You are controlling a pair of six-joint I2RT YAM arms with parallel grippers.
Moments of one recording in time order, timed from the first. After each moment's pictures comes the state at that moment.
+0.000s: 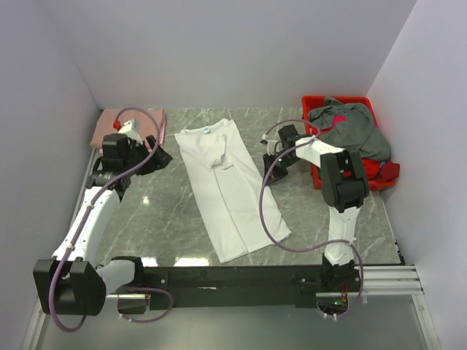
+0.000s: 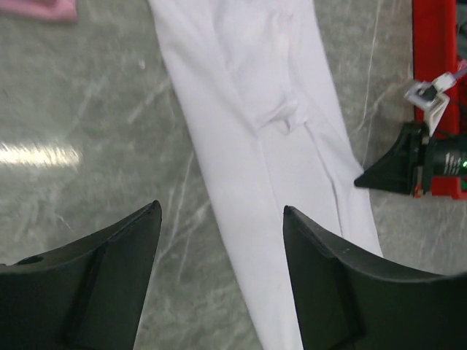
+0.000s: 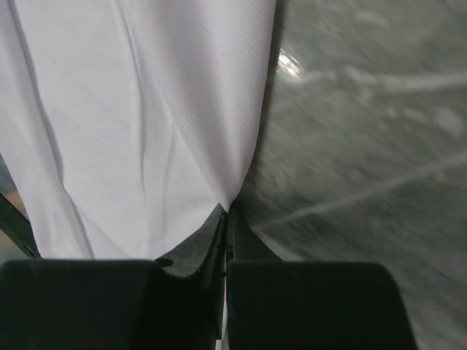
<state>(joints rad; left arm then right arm) -0.04 1.12 0.94 -0.34 0.27 -0.43 0.26 2.07 1.42 -0.67 -0.57 -0.09</state>
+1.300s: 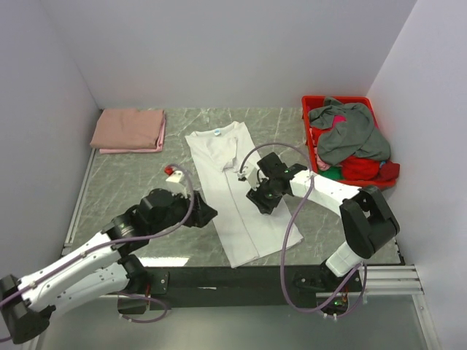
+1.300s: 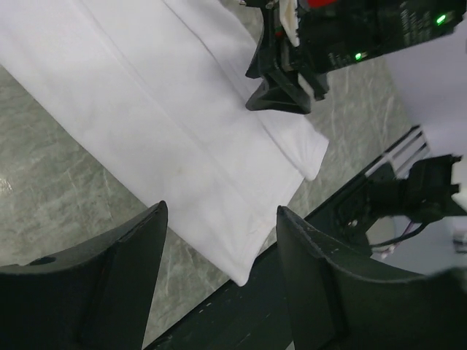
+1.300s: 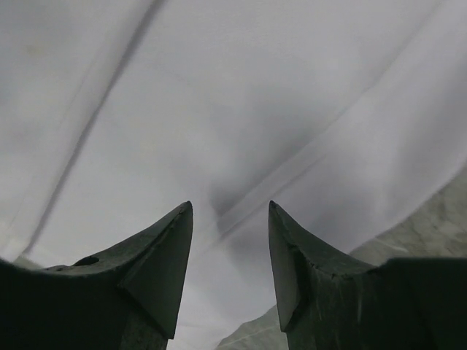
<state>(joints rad) -0.86 0.74 0.61 -0.29 -0.02 -0.65 0.59 1.58 0.98 -0.60 -0.24 -0.40</state>
